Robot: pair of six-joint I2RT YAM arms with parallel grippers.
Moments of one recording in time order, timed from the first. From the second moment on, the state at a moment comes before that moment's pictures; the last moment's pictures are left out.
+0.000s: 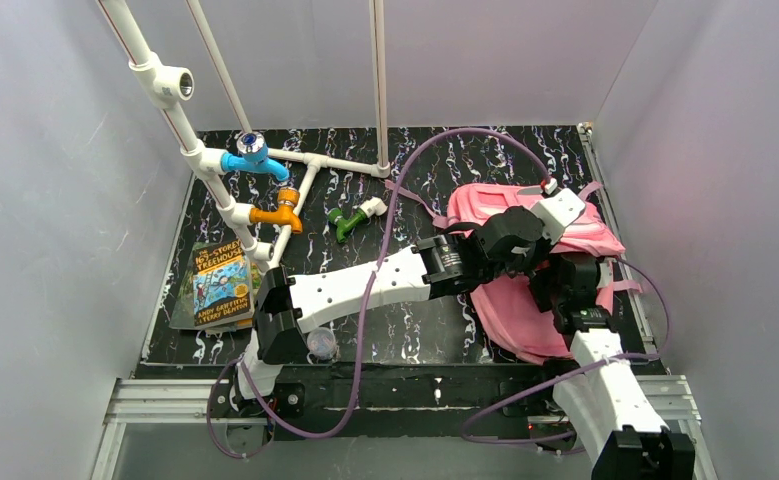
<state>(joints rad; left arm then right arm) -1.29 1.99 2.00 -0.34 -0.31 -0.07 0.01 0.77 0.31 -0.17 0.04 1.18</state>
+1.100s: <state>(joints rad) -1.23 1.95 1.94 -0.34 -0.25 -0.16 0.01 0.44 0.69 -1.02 -0.01 0.74</state>
